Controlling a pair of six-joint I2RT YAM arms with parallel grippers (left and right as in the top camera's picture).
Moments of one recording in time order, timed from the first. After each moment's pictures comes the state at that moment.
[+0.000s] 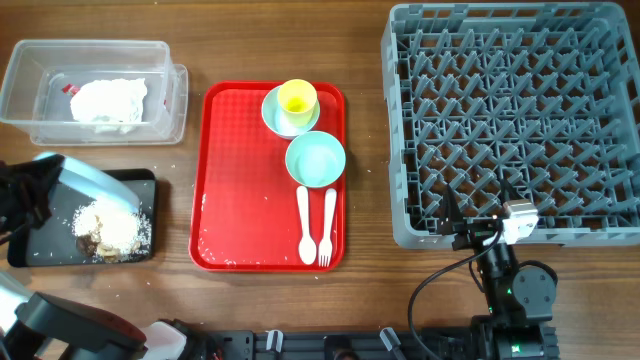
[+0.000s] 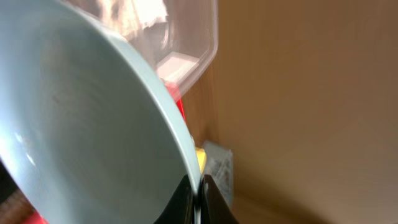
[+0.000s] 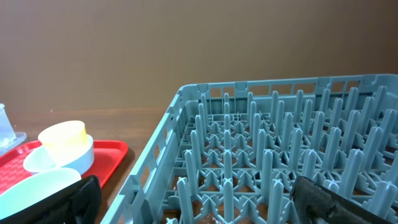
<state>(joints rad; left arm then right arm) 1.01 1.52 1.26 -1.00 1.04 -0.39 0.04 0.02 0.01 0.00 -0.09 0.09</state>
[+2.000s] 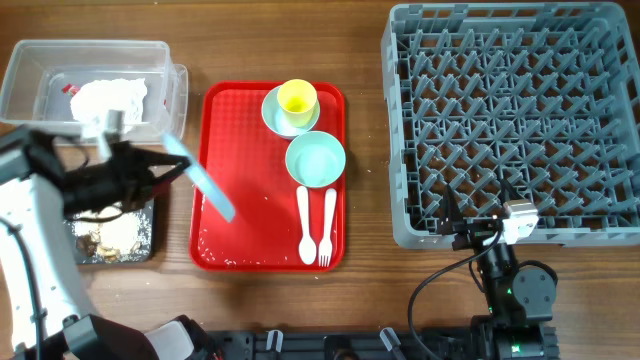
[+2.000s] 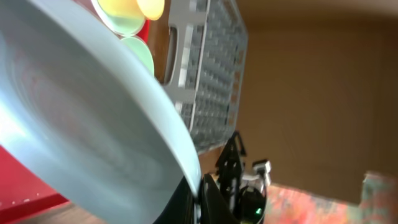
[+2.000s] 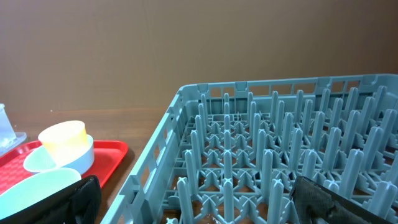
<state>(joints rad) 0.50 1.43 1.27 -1.51 1.13 0.17 0.04 0.02 0.01 0.00 -0.09 0.09</state>
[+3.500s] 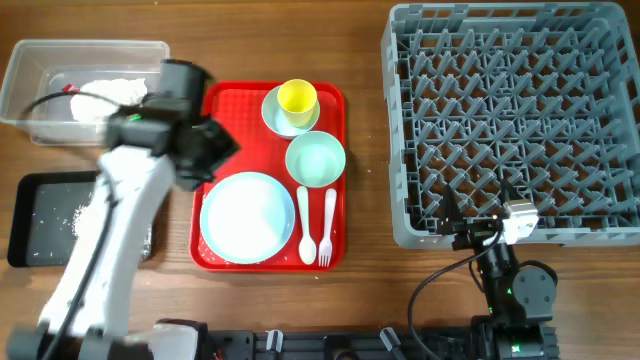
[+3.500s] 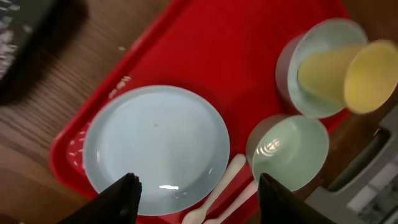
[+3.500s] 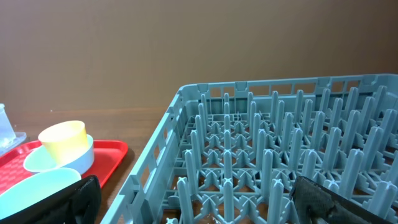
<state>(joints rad) -0.13 1.44 1.35 -1.19 0.02 -0.89 0.04 0.02 0.01 0.00 -0.09 0.09</state>
